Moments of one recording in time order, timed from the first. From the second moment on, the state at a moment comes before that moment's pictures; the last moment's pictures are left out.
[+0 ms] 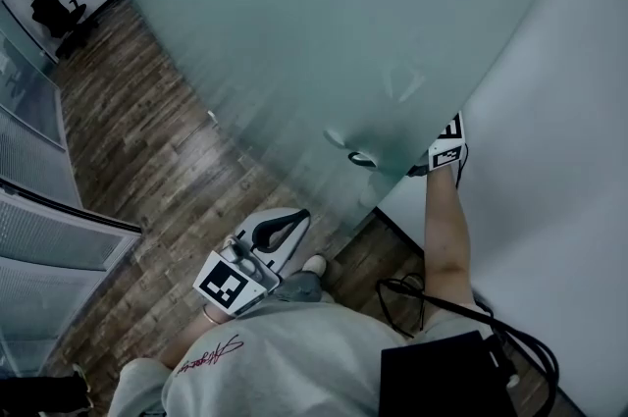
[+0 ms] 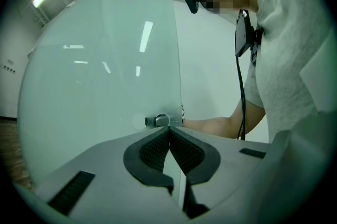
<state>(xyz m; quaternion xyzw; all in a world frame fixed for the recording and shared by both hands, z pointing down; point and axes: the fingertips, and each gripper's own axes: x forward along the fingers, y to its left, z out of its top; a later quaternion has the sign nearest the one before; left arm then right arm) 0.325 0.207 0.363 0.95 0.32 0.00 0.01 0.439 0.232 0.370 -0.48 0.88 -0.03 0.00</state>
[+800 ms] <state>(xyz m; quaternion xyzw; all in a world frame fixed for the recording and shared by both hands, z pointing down) 0.337 0.211 0.366 0.95 0.32 -0.01 0.02 0.453 0.233 0.380 -0.48 0.87 -0.07 -0.02</state>
